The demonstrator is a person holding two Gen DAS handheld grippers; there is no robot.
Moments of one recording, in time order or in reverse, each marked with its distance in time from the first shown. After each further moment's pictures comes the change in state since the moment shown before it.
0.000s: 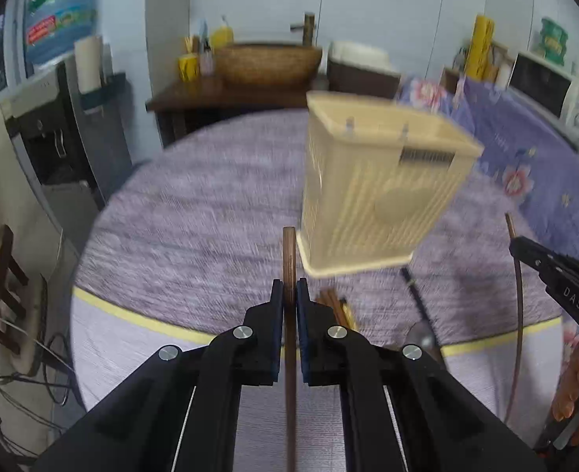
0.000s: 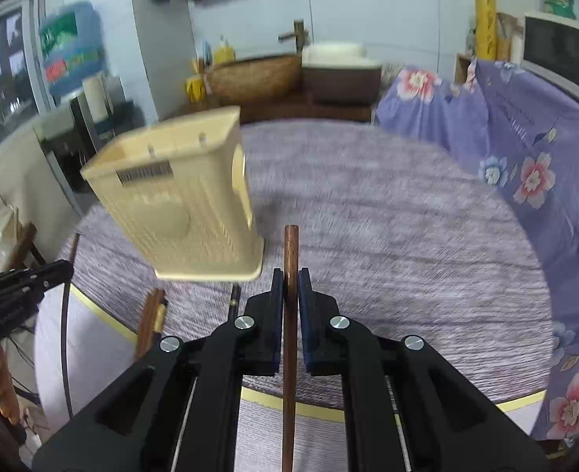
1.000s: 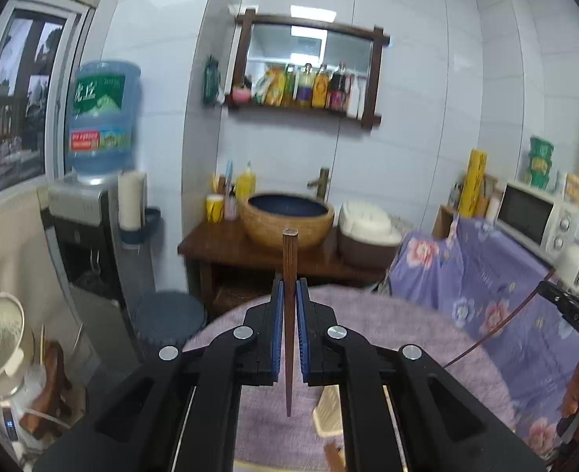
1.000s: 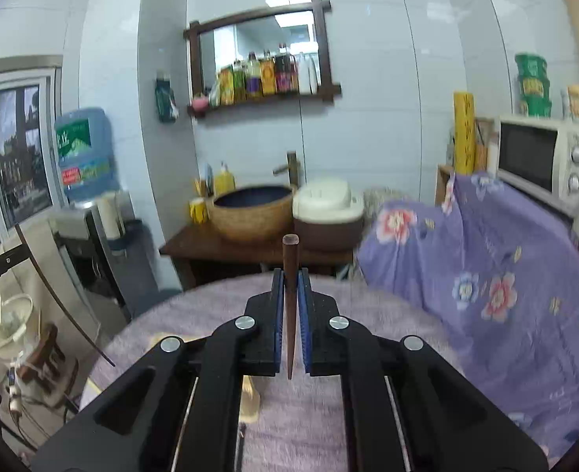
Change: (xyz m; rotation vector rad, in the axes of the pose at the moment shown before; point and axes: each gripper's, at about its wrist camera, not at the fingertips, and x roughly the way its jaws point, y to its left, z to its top) left arm -0.150 0.032 0.143 -0.054 -0.428 -0.004; right arm -0.139 -0.004 0.155 -0.009 -0.356 -0.005
